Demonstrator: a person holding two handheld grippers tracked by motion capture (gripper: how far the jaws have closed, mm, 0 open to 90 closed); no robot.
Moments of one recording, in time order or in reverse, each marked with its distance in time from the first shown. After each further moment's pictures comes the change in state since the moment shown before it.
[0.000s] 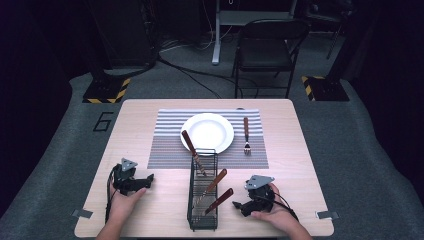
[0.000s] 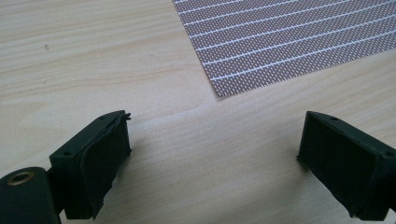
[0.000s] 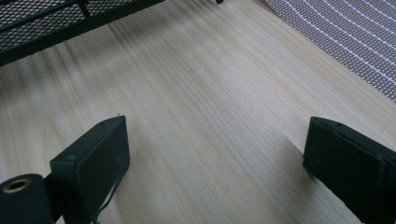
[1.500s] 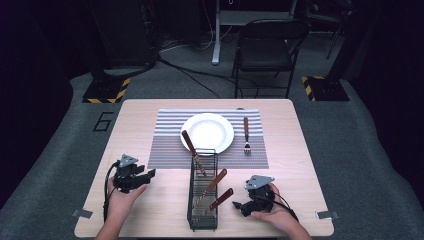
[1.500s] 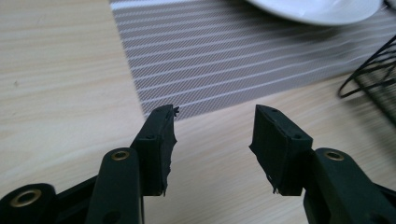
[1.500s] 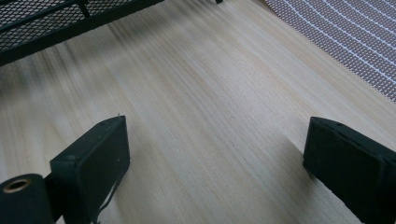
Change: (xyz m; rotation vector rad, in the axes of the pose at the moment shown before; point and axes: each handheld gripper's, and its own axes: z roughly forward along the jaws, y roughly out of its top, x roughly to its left) left arm -0.030 0.036 -0.046 -0.034 -0.139 -0.063; right arm 0.000 0.000 0.000 0.002 0.000 -0.006
